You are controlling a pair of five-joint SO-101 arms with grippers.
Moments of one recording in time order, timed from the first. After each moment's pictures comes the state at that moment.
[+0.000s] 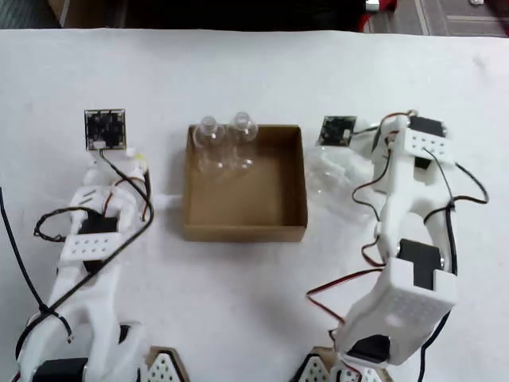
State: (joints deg) left arm -10.7 -30.4 65.3 8.7 0.3; right arm 12.1 15.6 -1.3 70.5 89.5
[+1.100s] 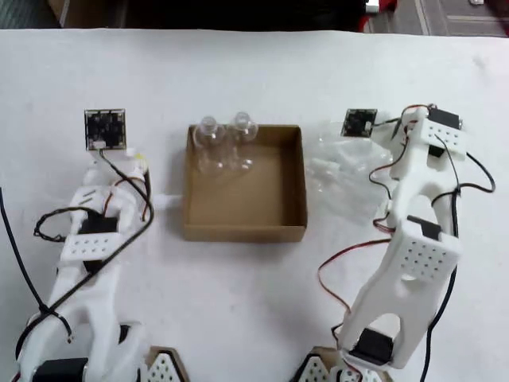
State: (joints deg) left arm -10.7 -30.4 65.3 8.7 0.3; right arm 17.2 39.8 -26.4 71.6 94.4
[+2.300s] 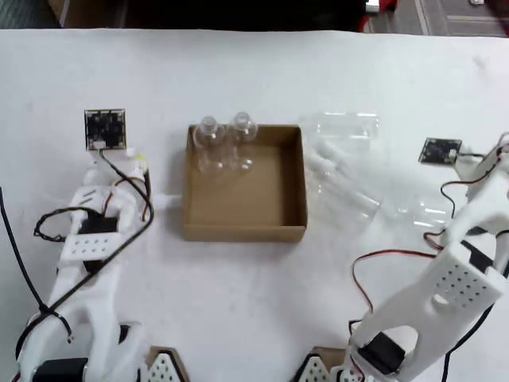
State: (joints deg) left arm -10.7 -30.4 65.3 8.7 0.3; right arm 37.6 33.8 -32.1 96.8 105.4
